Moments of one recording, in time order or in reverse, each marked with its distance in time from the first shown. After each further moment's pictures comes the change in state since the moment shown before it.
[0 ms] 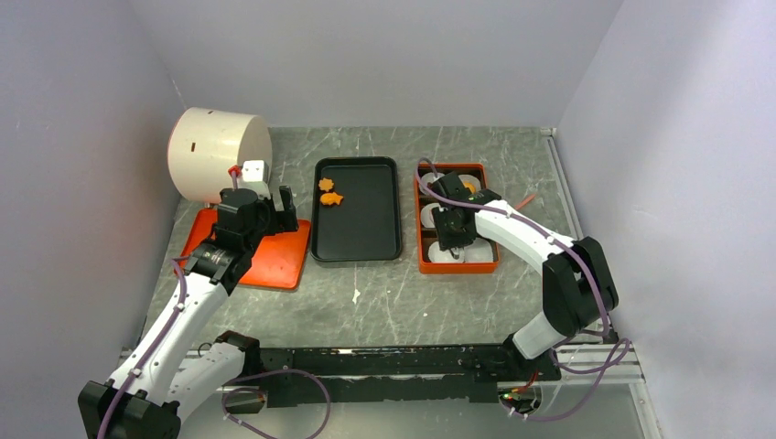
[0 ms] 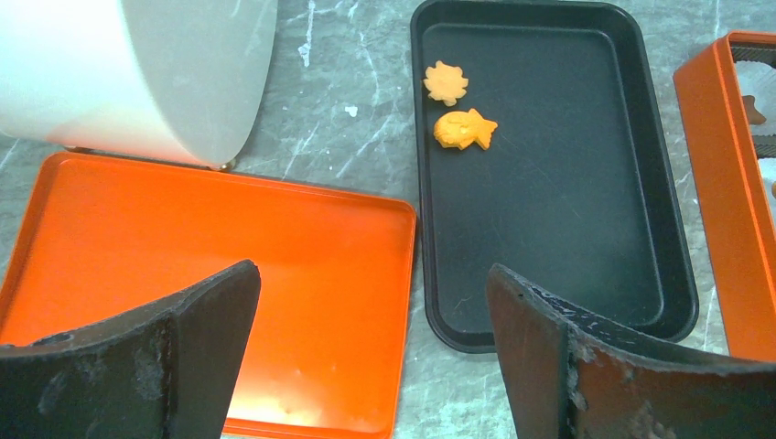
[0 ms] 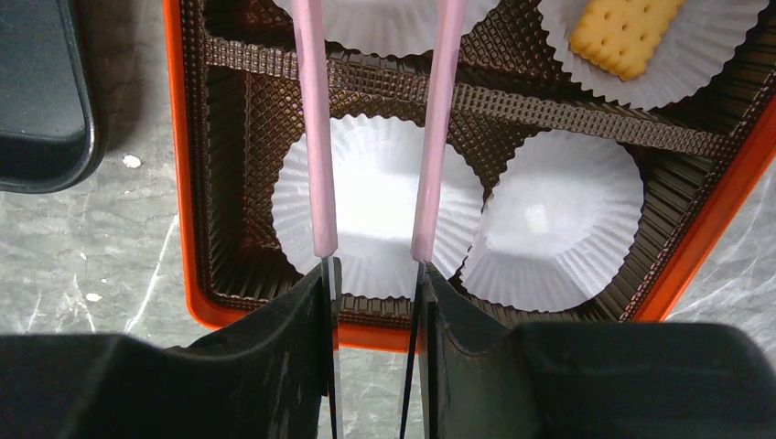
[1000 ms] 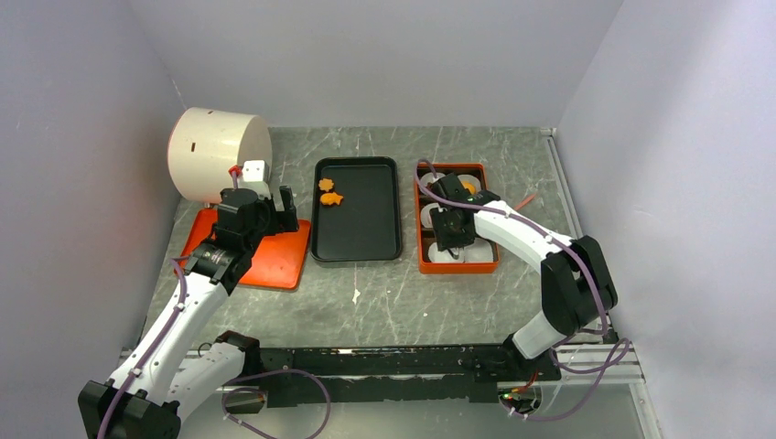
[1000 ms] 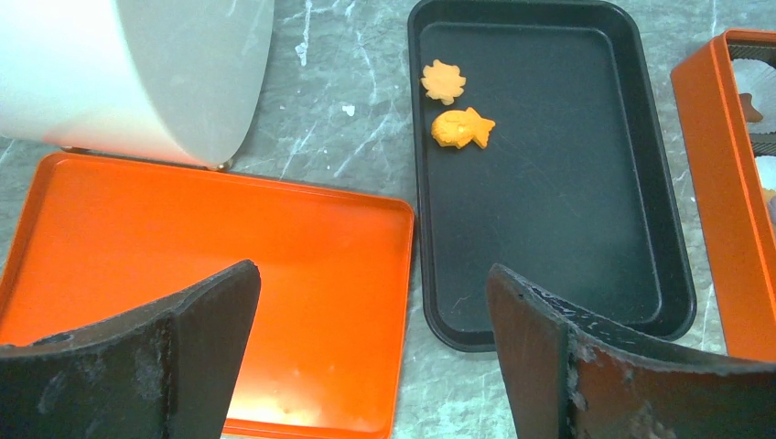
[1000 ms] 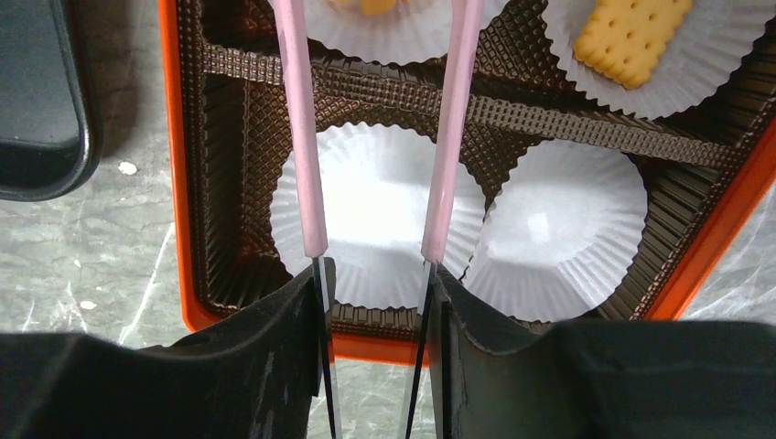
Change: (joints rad) left arm 0.000 0.001 0.000 0.000 0.006 0.000; right arm 0.000 0.014 -0.012 0.024 0.002 -0.006
